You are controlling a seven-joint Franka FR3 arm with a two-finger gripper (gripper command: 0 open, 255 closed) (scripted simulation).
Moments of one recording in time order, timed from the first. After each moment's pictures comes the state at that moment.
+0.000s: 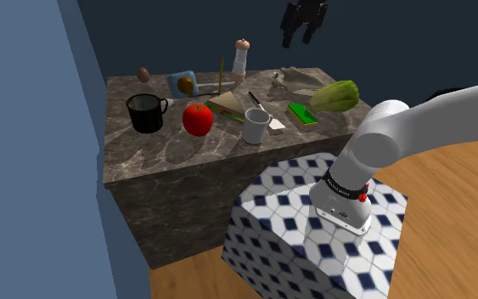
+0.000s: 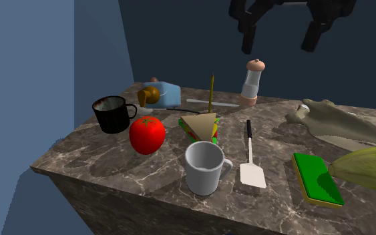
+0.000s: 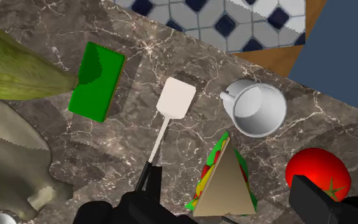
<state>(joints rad) 0.00 -0.76 -0.06 -2.33 -0.06 1.61 0.16</state>
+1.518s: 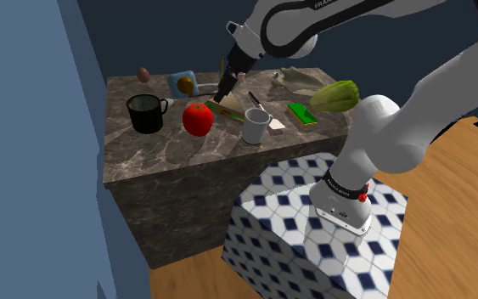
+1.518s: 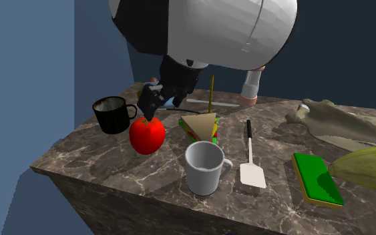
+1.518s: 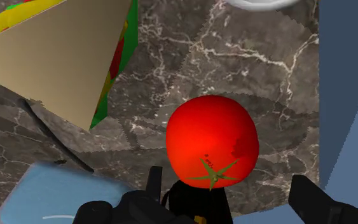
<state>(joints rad) 0.49 -0.44 -0.27 -2.67 0.23 2.62 -0.55</state>
